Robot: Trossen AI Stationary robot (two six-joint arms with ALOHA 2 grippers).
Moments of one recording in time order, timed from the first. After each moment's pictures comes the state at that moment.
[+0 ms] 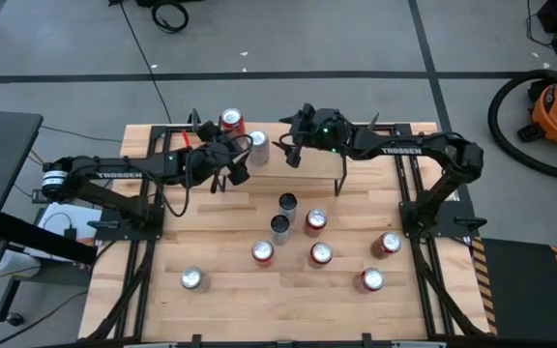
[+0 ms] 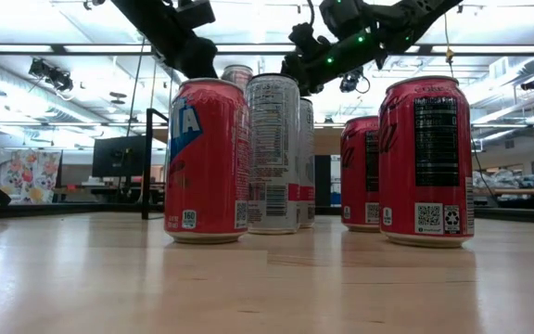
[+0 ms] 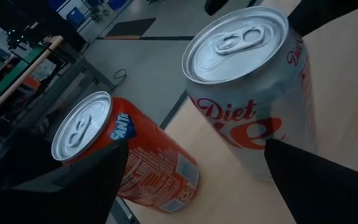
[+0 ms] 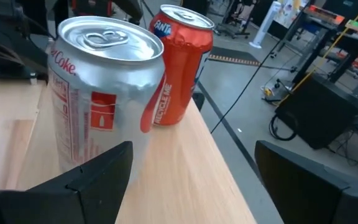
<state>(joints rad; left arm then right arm) 0.16 1.22 0.96 -0.28 -0.74 0.16 -0.39 1.60 1.11 0.22 0.02 -0.29</state>
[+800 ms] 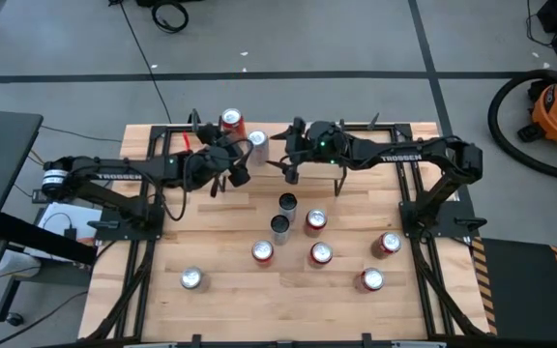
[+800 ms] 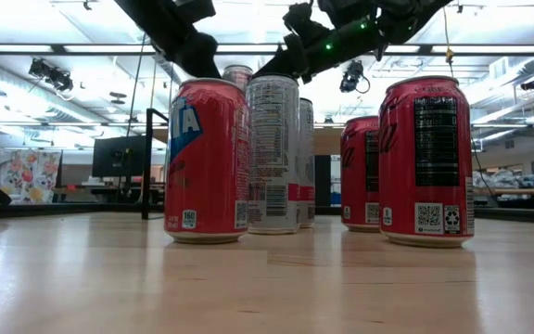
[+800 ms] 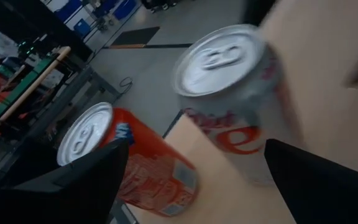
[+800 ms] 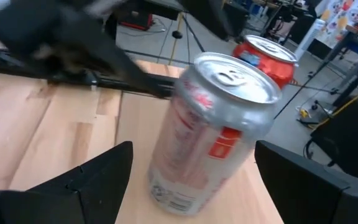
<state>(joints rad) 0.10 1.22 0.96 -0.26 -0.79 0.18 -0.30 1.60 1.11 0.22 -0.04 -0.31</state>
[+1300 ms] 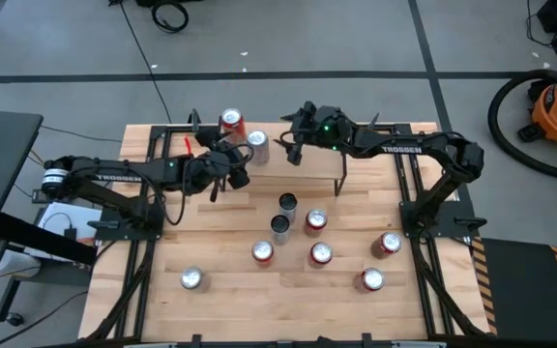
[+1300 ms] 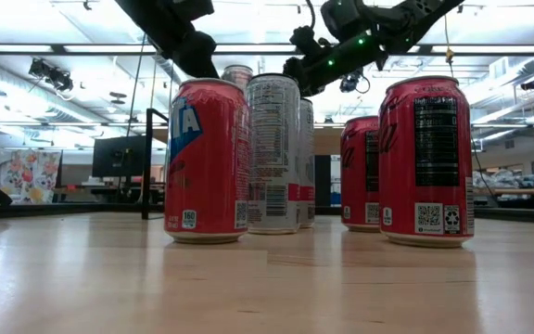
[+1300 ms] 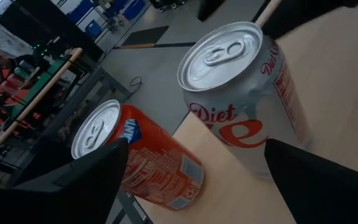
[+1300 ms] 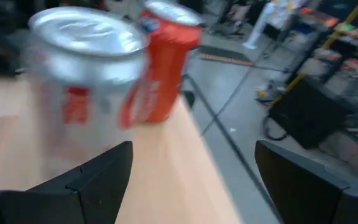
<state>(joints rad) 0.08 1.22 0.96 -0.27 -0.86 0.18 -0.42 1.60 1.11 0.24 0.03 -0.31</state>
